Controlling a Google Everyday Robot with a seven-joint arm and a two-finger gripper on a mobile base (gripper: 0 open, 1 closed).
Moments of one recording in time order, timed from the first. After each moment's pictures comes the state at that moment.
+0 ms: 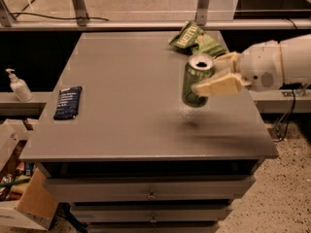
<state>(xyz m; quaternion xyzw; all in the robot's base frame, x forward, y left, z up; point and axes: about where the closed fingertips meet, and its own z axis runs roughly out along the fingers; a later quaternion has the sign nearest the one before) 0.515 -0.115 0.926 -0.50 0.69 0.28 0.44</state>
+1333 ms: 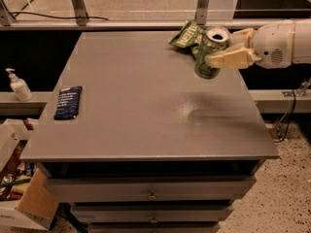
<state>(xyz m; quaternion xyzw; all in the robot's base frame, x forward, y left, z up) 0.579 -0.161 0.954 -0.46 0.69 0.25 0.50</state>
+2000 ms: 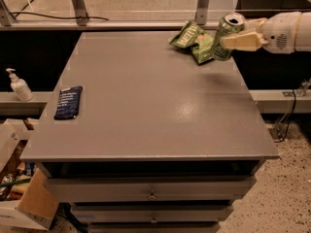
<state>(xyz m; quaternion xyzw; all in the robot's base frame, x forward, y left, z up) 0.667 -0.224 0.951 -0.39 0.71 0.23 0.54</state>
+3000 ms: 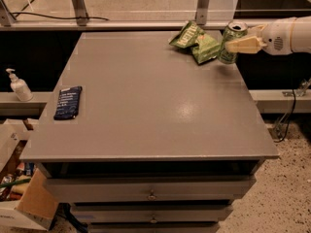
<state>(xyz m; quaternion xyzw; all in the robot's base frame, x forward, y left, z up) 0.712 -0.261 0.915 -0.36 0.75 0.20 0.51</state>
